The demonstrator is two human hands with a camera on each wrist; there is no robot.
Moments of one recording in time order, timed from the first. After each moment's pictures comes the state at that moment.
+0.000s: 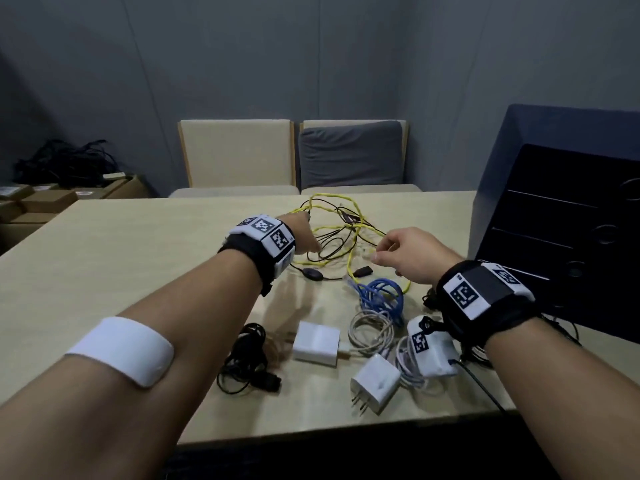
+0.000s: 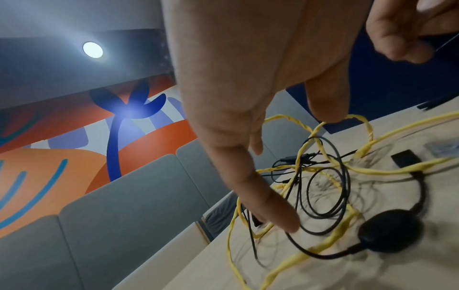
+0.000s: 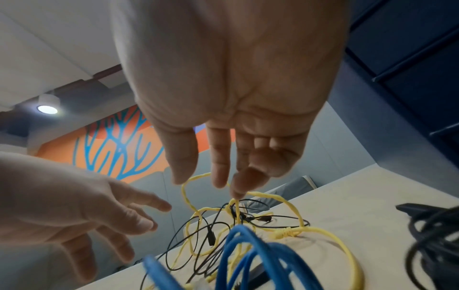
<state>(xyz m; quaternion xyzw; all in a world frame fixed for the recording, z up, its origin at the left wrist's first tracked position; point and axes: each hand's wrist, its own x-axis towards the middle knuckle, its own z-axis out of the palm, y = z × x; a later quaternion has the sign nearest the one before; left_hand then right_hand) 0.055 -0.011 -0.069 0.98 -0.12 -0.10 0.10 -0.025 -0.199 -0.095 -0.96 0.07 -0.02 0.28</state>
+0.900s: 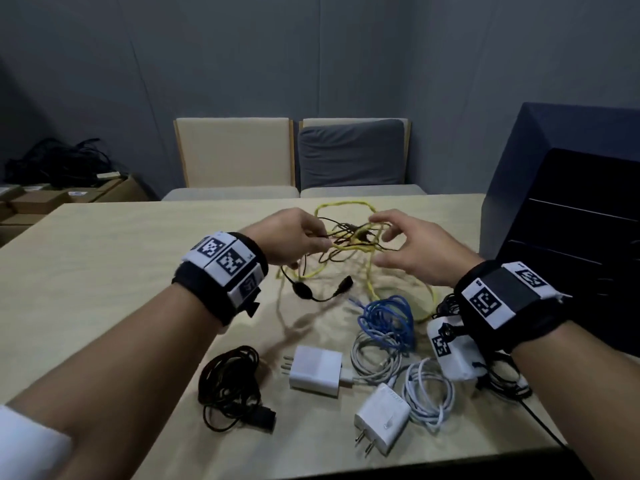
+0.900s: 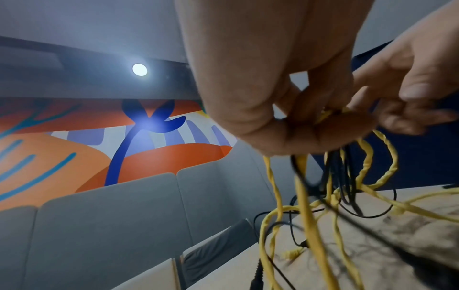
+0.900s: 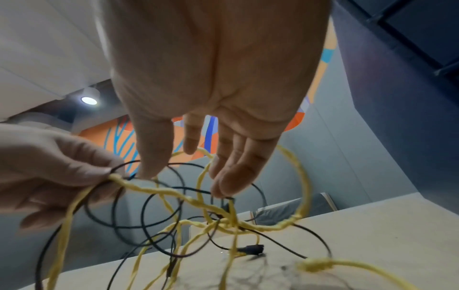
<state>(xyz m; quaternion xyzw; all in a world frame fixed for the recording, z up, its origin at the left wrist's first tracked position) 0.064 0.006 -0.067 0.91 -0.27 -0.08 0.30 -0.004 -0.212 -0.081 -0.96 -0.02 -0.06 0.29</state>
